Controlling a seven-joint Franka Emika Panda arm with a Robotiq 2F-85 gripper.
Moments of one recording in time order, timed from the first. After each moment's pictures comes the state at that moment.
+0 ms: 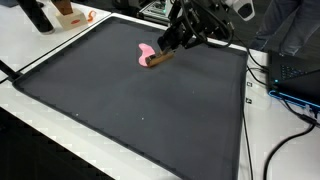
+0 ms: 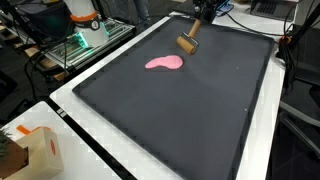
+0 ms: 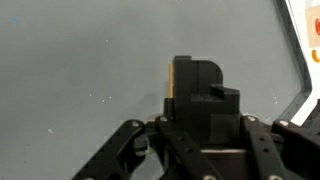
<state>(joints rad) 0.29 0.38 0.28 -1.80 -0.69 1.82 -1.83</state>
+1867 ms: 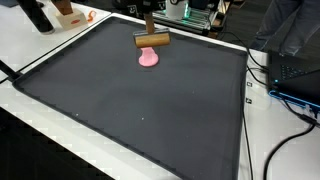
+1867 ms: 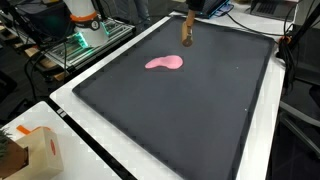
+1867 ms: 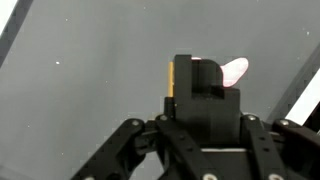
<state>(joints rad) 0.10 0.07 0.16 -1.95 -0.26 1.99 -1.77</state>
